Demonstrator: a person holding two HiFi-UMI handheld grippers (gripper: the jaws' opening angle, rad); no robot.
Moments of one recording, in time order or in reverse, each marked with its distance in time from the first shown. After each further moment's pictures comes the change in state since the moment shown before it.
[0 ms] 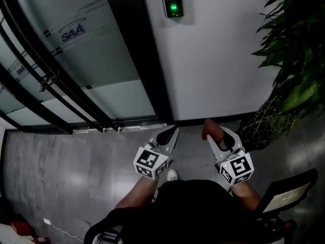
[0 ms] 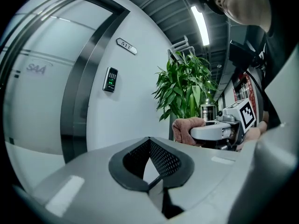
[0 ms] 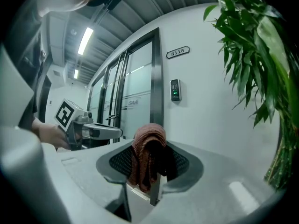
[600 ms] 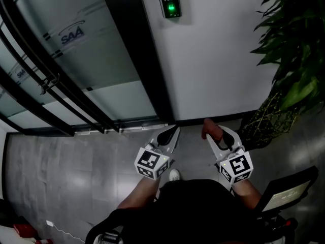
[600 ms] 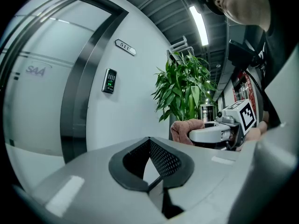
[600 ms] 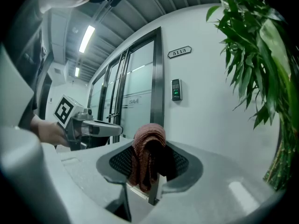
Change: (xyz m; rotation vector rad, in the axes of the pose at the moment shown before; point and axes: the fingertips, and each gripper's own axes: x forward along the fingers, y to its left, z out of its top) left arm -0.001 -0.004 0.004 0.011 -0.007 0.001; right arm 0.001 0.003 -0.001 -0.026 0.008 -0.001
